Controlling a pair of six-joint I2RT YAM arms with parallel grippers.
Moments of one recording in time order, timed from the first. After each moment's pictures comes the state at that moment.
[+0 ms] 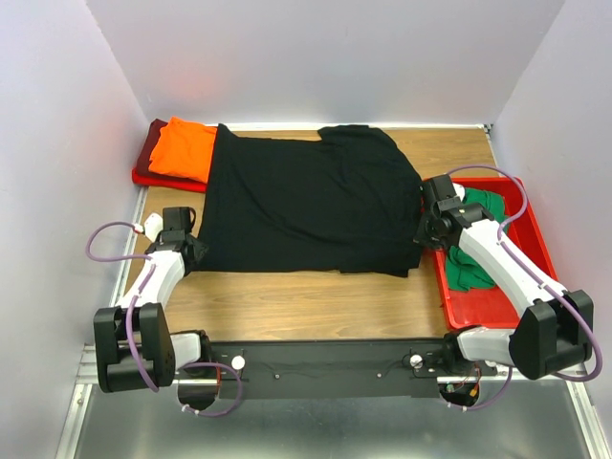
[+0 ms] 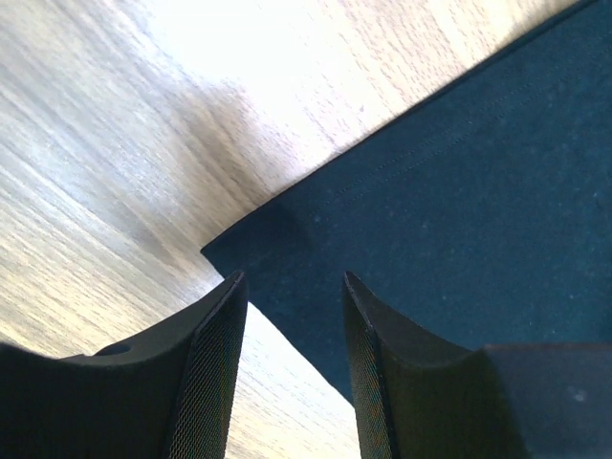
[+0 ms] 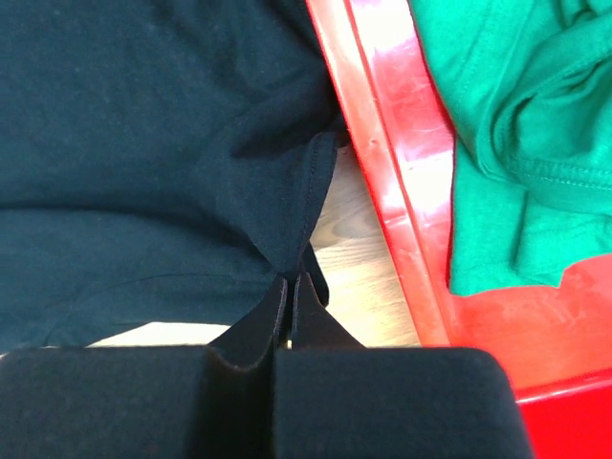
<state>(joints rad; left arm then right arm) 0.09 1.21 0.61 -0.40 -0.24 -0.82 0.29 1.28 0.98 -0.80 0.27 0.57</state>
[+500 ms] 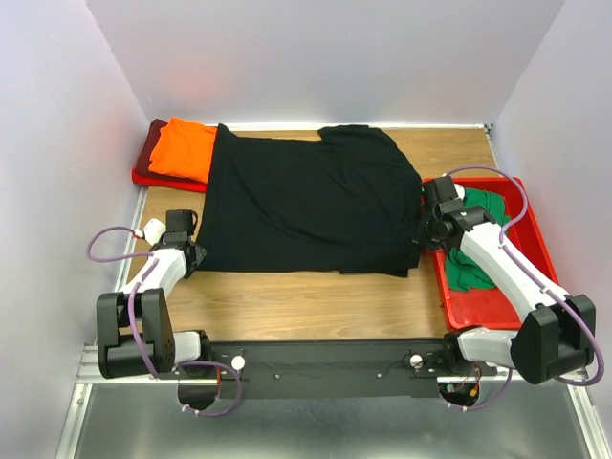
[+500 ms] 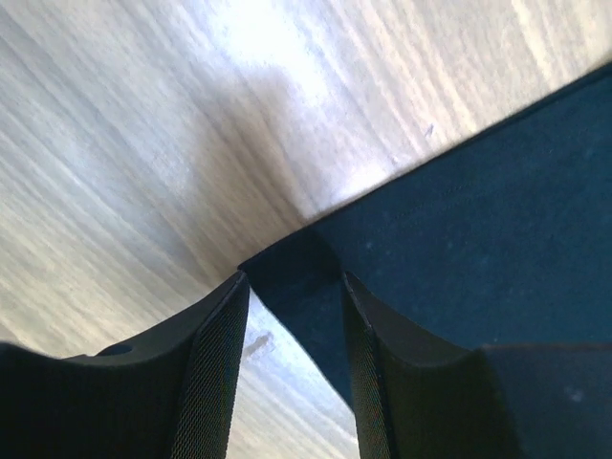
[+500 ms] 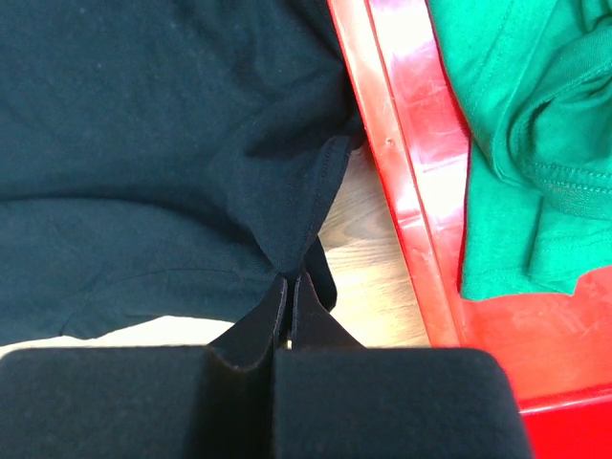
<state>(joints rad) 0.10 1.28 0.58 -0.37 -0.31 -0.86 0.29 1.26 0.96 -0.77 0.24 0.57</state>
